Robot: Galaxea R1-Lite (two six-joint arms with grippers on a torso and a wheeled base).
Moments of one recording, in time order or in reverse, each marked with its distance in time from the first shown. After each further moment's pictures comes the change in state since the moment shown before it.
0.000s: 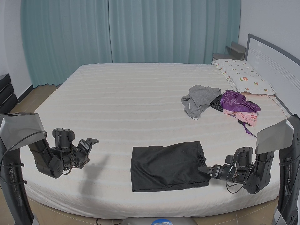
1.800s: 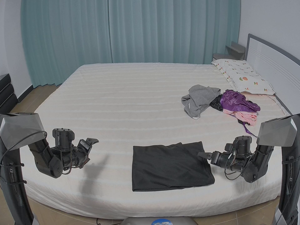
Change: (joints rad) left arm 0.001 0.000 -0.002 0.000 0.000 0.002; right arm -0.034 -0.023 -0.193 0.139 -0.002 0.028
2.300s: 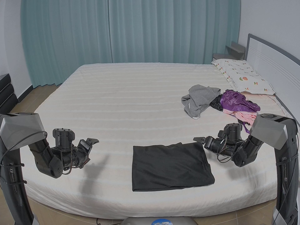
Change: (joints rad) left arm -0.002 0.001 -0.001 0.000 0.002 0.001; right arm -0.017 0.108 -0.416 0.256 0.004 0.054
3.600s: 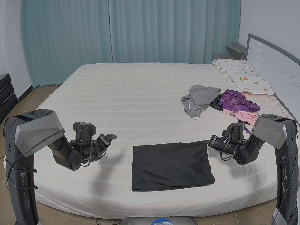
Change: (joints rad) left arm -0.135 0.096 -0.269 0.158 0.084 0.126; right arm -0.052 0.030 -0.036 0.004 -0.010 0.001
